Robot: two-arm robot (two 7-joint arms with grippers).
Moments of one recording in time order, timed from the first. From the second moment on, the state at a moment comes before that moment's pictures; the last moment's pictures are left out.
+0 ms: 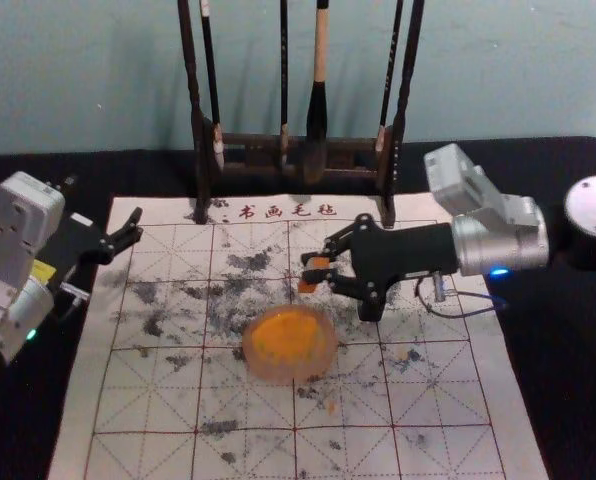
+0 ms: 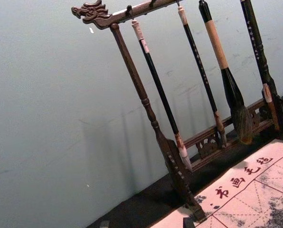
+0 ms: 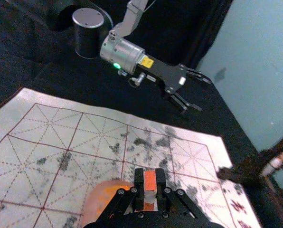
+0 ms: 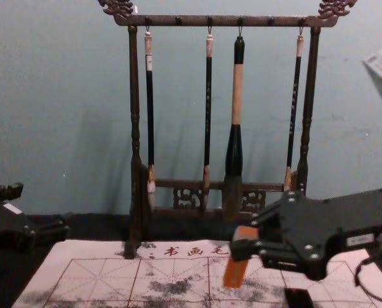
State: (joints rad) left arm -0.20 0.60 0.45 -1.41 -0.25 -0.12 0.03; right arm 0.70 0.48 -0.76 -1.07 0.39 -0.31 1.11
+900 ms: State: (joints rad) left arm -0.20 0.60 0.45 -1.41 -0.25 -0.12 0.03; right arm 0.63 0.62 -0.71 -1.14 0.39 -0.26 1.05
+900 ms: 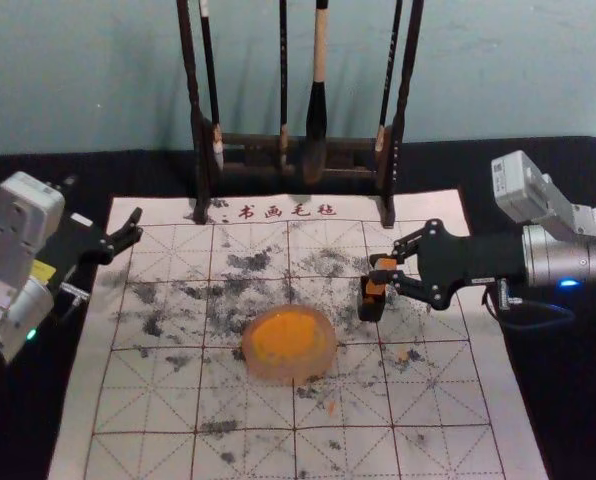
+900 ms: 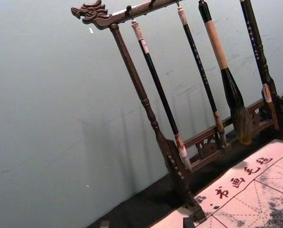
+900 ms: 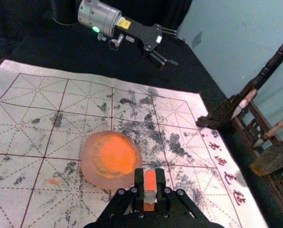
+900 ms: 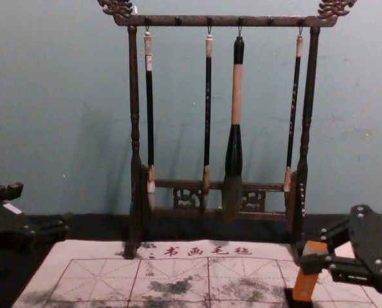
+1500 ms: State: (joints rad) left arm -0.20 0.60 0.45 -1.41 -0.25 -0.12 0.03; right arm 0.64 0.58 -0.72 -1.06 0.37 -0.28 1.05
